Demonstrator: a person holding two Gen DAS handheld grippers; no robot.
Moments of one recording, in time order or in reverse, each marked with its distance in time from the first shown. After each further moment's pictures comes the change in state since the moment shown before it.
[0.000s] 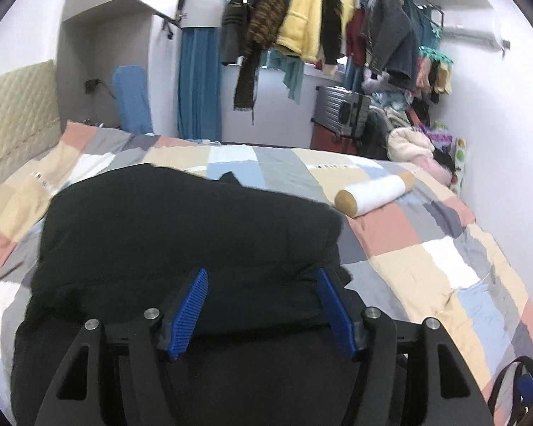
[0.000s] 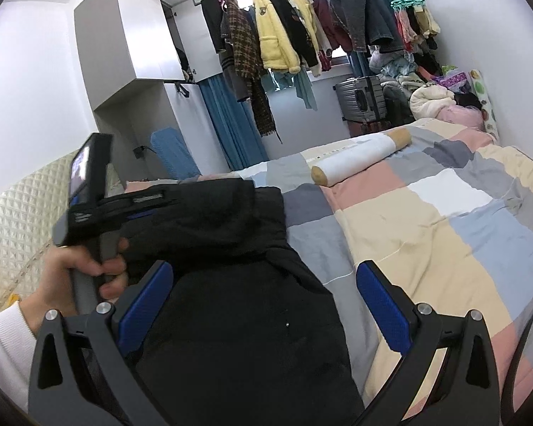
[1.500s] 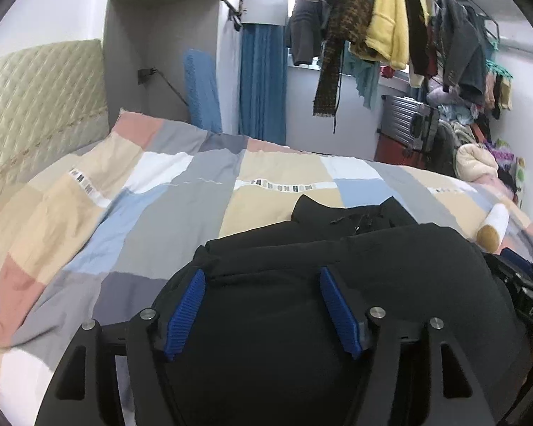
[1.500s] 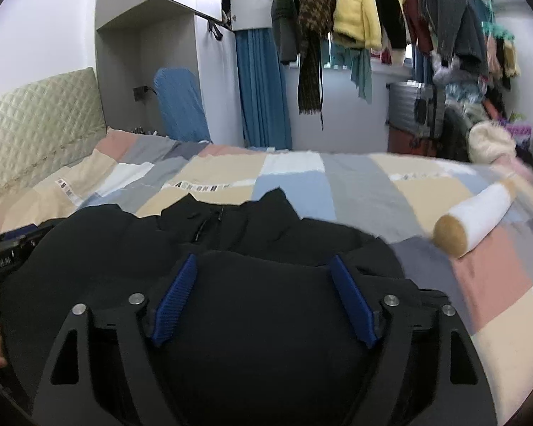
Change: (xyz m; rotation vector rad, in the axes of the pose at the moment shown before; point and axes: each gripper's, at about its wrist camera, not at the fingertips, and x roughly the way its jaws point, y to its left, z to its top) left arm 0.160 0.250 0.065 -0.030 -0.037 0.175; right arm 0.368 0.133 0.064 -0.246 0.123 -0.020
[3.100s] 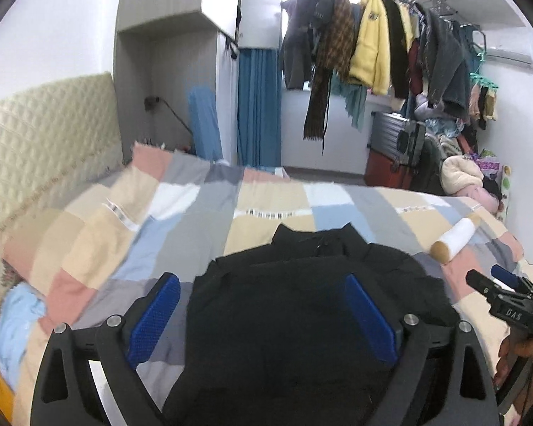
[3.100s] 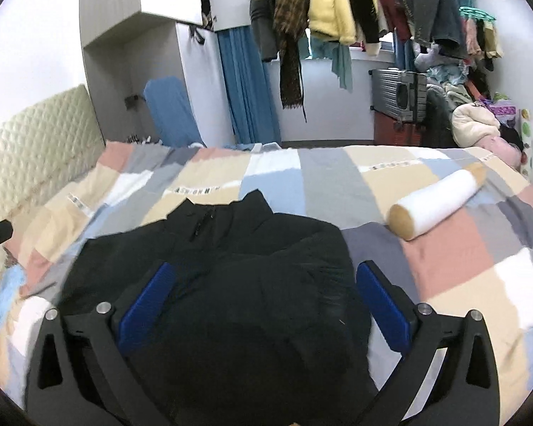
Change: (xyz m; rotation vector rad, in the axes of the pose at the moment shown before) left arm -0.189 -0.025 0.039 0.007 -0.054 0.003; right arm -0.118 -0.029 0.029 0.074 0.040 -0.024
